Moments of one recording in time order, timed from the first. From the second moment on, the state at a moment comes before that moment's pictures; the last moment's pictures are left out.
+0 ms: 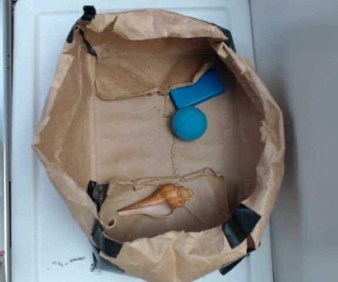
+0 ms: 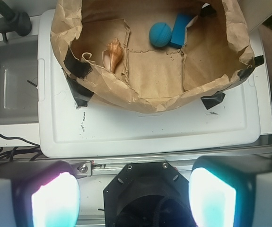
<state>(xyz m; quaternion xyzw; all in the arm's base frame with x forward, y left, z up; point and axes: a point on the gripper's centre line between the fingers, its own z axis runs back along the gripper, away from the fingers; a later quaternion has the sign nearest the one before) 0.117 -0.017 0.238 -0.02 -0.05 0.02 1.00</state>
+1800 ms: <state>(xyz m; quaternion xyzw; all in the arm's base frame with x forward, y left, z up) 0.280 0.048 0.115 -0.08 -0.11 0.25 0.96</state>
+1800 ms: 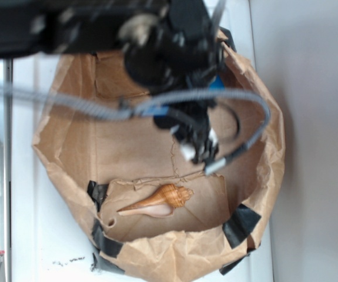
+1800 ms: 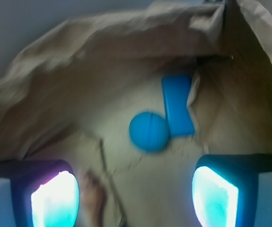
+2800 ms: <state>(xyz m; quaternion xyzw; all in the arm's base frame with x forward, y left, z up) 0.319 0.036 0.044 -0.03 -0.04 0.29 0.96</state>
